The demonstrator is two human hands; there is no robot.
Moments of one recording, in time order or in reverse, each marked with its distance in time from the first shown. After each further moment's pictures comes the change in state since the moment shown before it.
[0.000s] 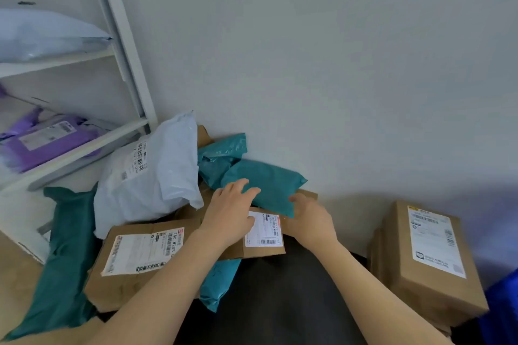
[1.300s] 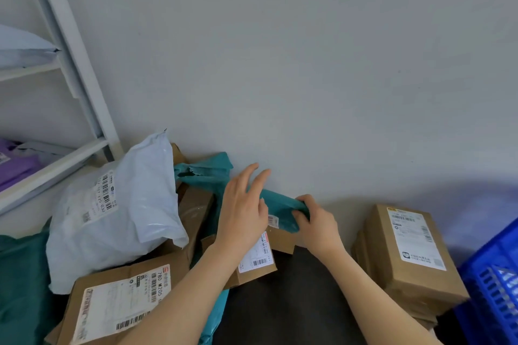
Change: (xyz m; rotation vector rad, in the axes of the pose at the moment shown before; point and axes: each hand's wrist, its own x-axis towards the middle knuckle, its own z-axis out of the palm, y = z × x) left_hand 0.049 0.008 0.015 -0.395 0.535 0.224; right_hand 0.011 0.003 -0.012 0.183 0.236 0.034
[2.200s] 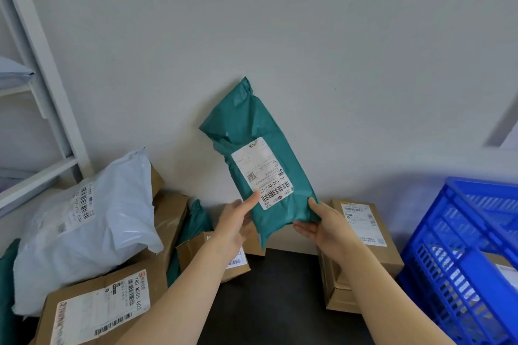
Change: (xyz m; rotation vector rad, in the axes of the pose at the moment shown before) left_hand -0.008 0.049 -0.005 -1.380 -0.407 -0.949; right_hand -0.055 -0.001 -0.083 1.172 0.004 0.455
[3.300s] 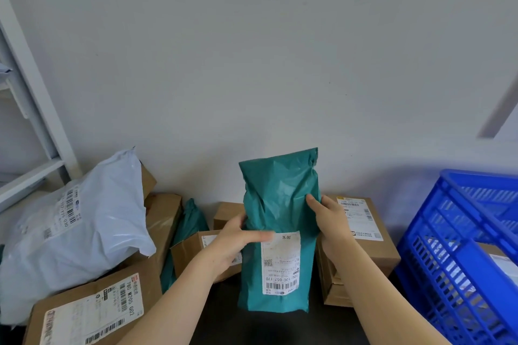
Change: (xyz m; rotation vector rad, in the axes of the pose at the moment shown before) left_hand -0.004 -0.019 -0.011 0.442 -0.176 -0.002; right_hand 0.006 0.006 -0.002 -0.249 0.267 -0.170
